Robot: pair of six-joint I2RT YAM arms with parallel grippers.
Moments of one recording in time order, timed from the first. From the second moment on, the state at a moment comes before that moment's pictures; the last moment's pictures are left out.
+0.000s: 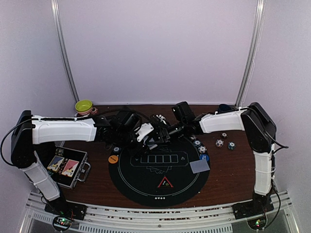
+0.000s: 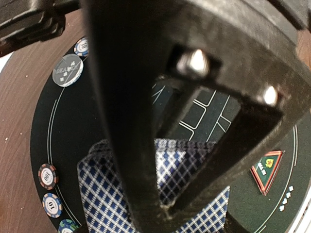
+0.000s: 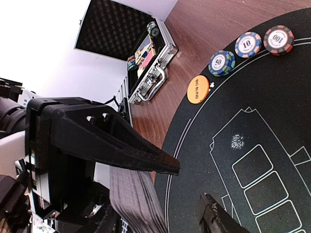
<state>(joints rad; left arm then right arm) -0.92 1.65 1.18 -0.42 0.03 0.12 0.71 2.06 1.40 0.00 -1.00 0.52</state>
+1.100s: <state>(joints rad) -0.92 1.67 1.15 -0.41 0.04 0.12 0.68 2.06 1.45 -0.17 -0.99 0.37</state>
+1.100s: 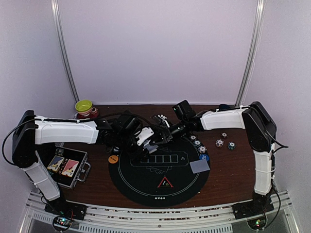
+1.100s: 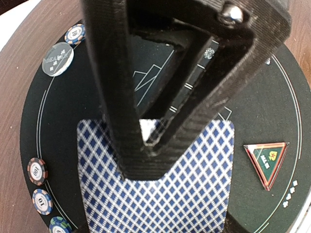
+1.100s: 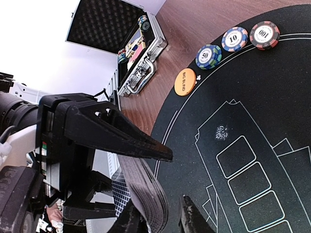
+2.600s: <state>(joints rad) -0.92 1.67 1.15 -0.39 0.04 0.13 0.68 2.06 1.44 -0.17 -1.00 0.40</state>
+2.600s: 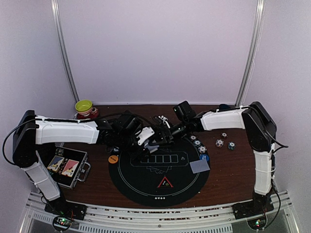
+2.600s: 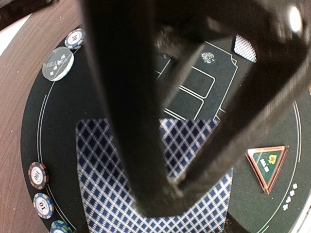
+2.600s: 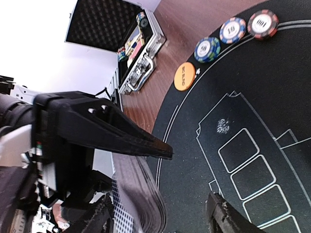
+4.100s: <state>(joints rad) -0.92 1.68 1.15 -0.39 0.03 0.13 0.65 2.05 1.46 -0.17 -1.02 0.45</state>
